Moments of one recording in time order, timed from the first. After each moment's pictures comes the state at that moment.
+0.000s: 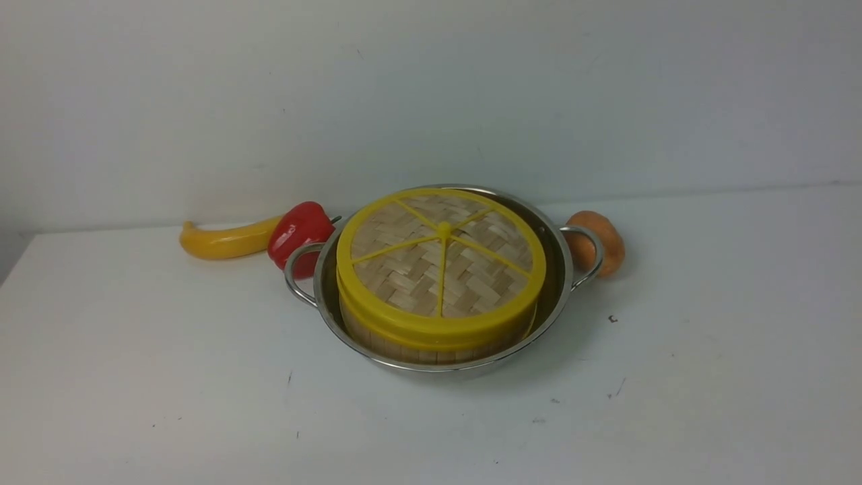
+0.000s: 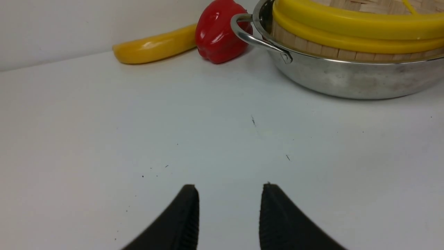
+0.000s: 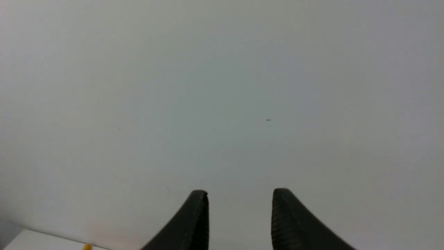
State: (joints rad) right arm 0.55 1.32 -1.80 -0.27 0.83 0.34; left arm -0.01 0.00 0.01 -0.31 0.37 0.38
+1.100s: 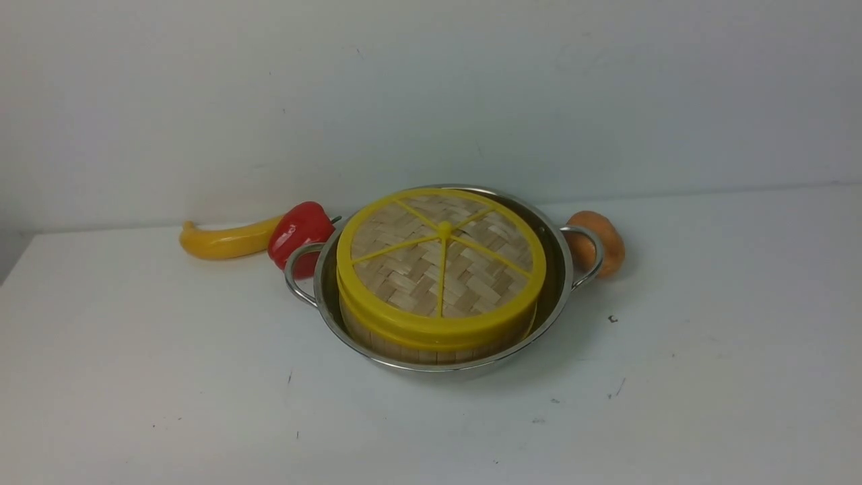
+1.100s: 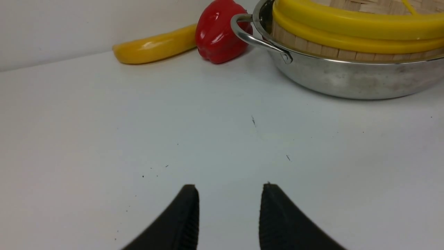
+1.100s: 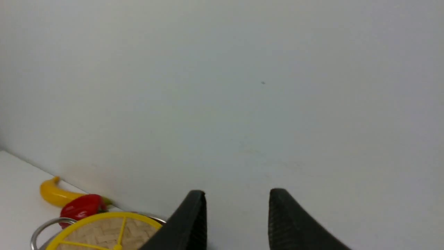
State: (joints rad) right arm 0.01 0.90 -1.19 0.73 0.73 -0.79; left arm -0.01 0.00 0.01 -0.31 0.37 0.38
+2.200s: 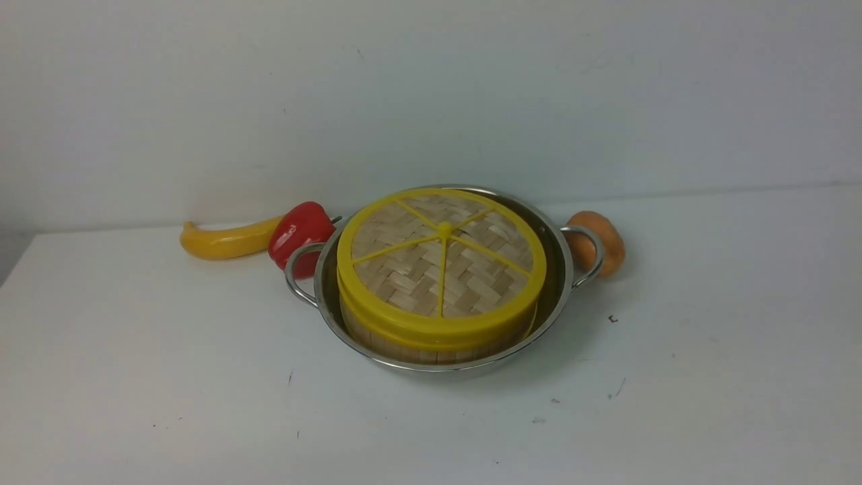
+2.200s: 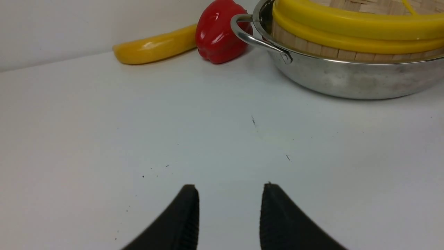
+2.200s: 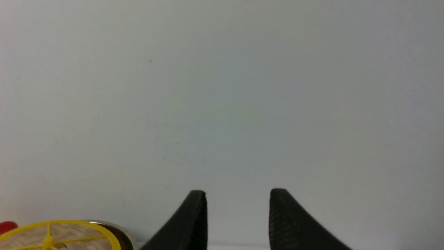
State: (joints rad) right arm -0.06 0.16 -0.51 0.36 0.48 -0.31; left arm -0.01 0.00 0.01 -0.31 0.37 0.38
